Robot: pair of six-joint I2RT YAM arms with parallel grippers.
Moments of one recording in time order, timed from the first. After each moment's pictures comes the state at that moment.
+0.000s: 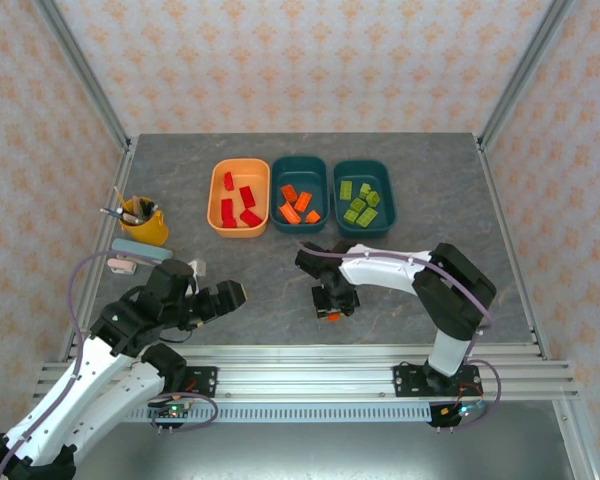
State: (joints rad) left arm -0.50 0.56 0.66 -0.98 0.22 -0.94; right arm 0.90 1.76 1.06 -0.89 -0.11 0.74
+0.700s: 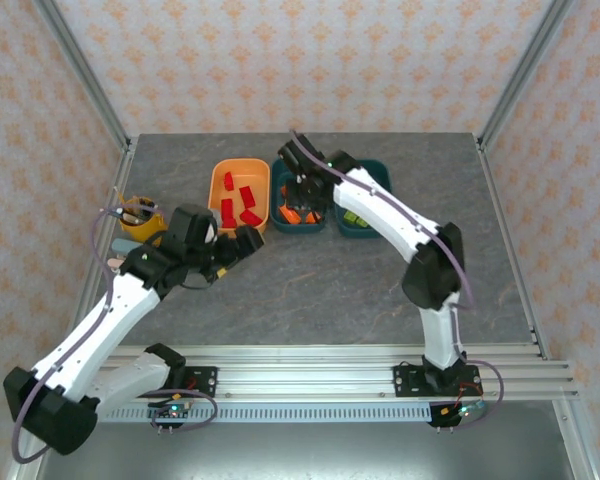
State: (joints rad) left arm -0.38 1.02 0.95 -0.75 0.25 -0.97; right arm 0.70 2.07 2.06 -1.07 0.10 0.61
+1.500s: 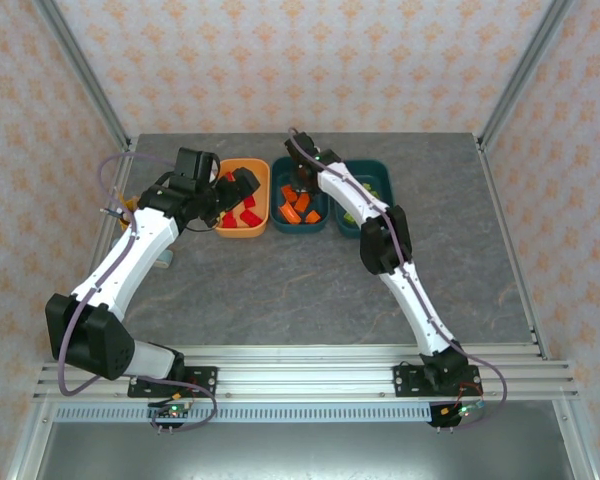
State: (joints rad) left arm -0.23 1.40 1.28 -0.69 0.19 -0.88; right arm 0.55 2.69 2.57 -0.92 0.13 0.50
